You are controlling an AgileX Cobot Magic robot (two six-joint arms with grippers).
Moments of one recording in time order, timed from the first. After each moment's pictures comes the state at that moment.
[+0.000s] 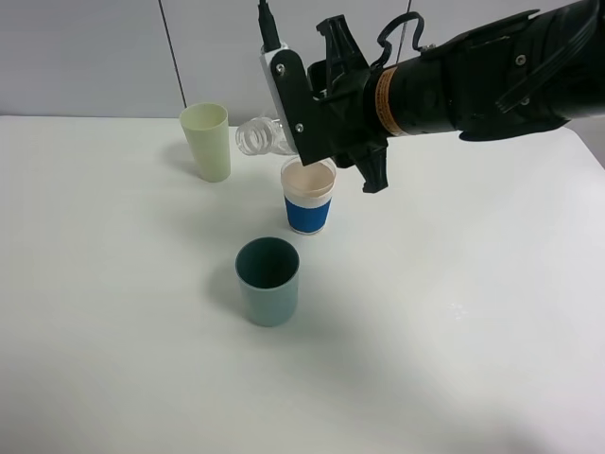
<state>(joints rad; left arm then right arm) -0.01 0.00 -0.50 0.07 1.06 -0.07 0.70 1.63 -0.98 -1.50 0.07 -0.06</state>
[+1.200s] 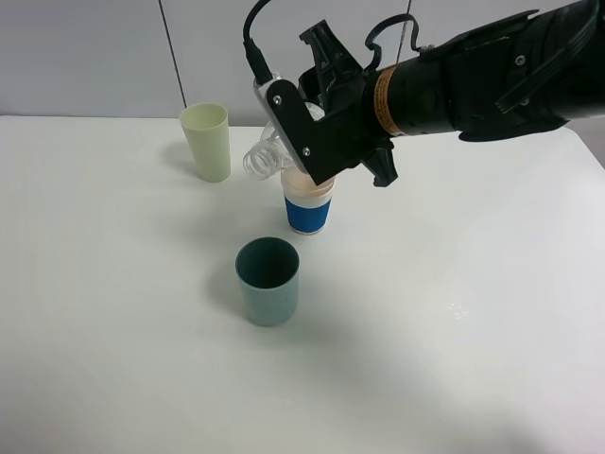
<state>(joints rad) -0.01 0.00 -0.50 0.07 1.06 -0.07 0.71 1.63 -0.98 -1.50 0.09 -0.29</state>
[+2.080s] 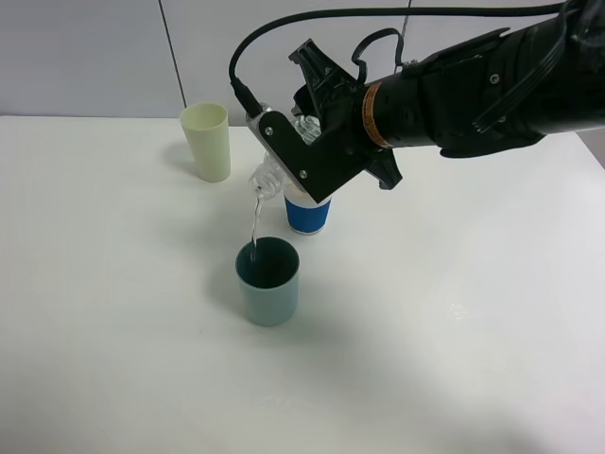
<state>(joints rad) -0.01 0.00 -0.50 0.07 1.06 -0.07 0.75 1.66 -0.98 -1.50 0.18 -0.39</state>
